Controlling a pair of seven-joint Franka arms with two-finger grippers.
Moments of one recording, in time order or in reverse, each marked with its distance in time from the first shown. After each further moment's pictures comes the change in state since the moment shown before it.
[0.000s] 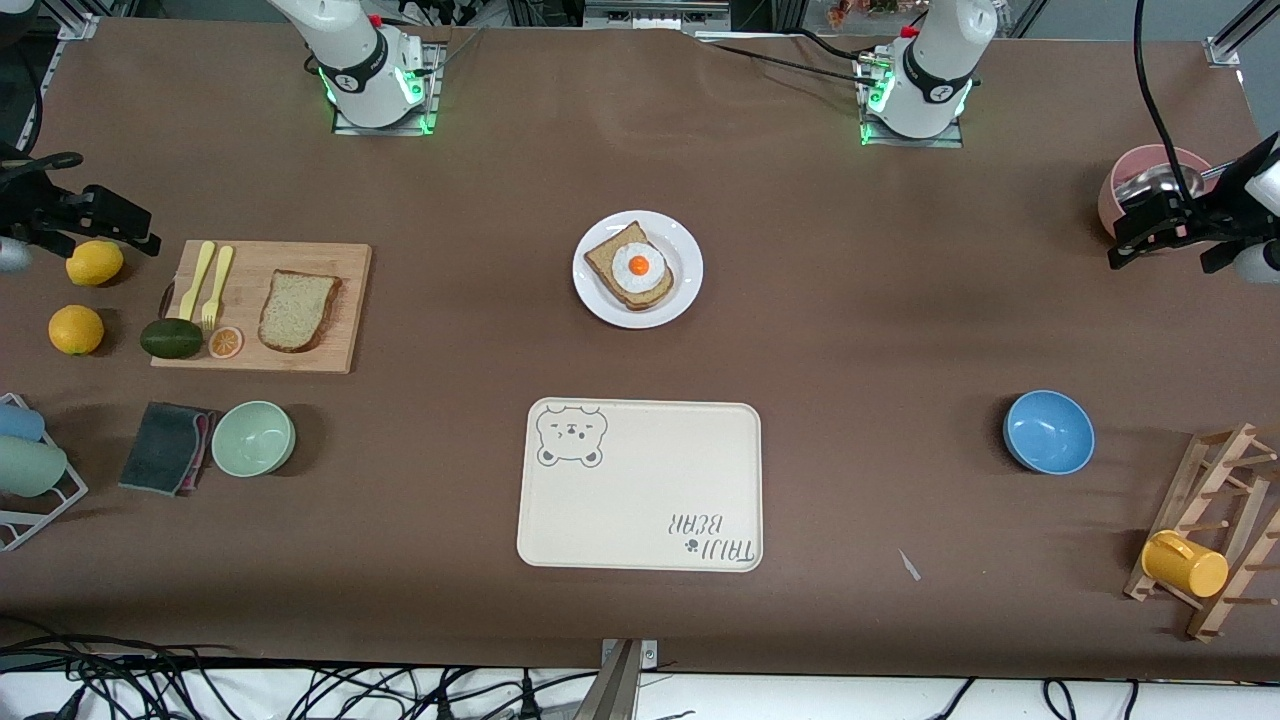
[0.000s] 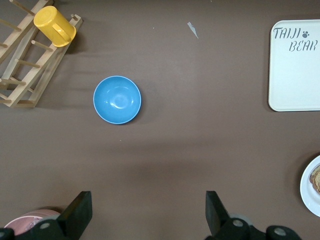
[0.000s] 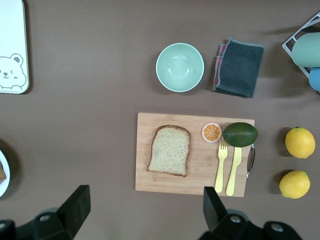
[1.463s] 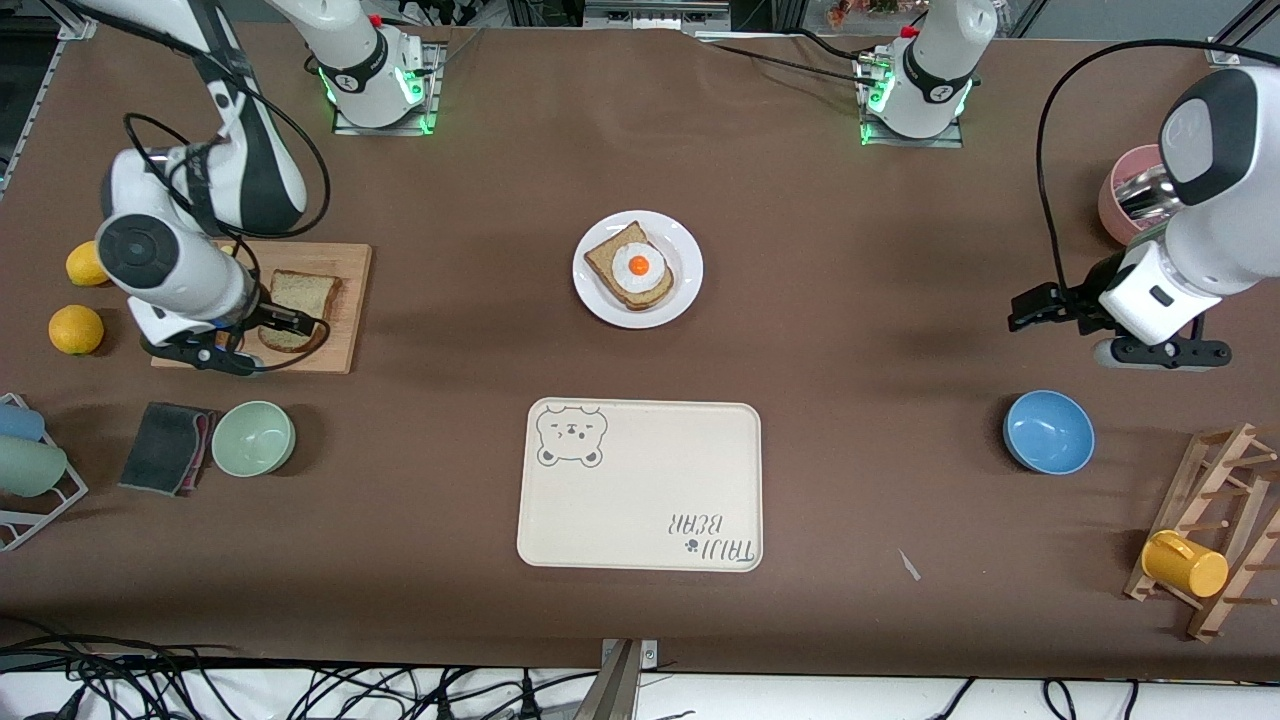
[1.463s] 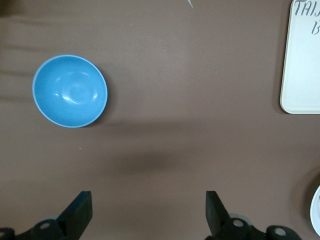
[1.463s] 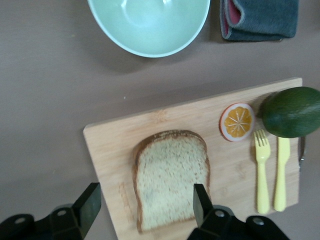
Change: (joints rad) left arm -0.002 0.074 -0.004 -0.328 -0.120 0.324 0.000; right arm 0.100 0.255 0.007 -0.447 -0.260 0.555 0.545
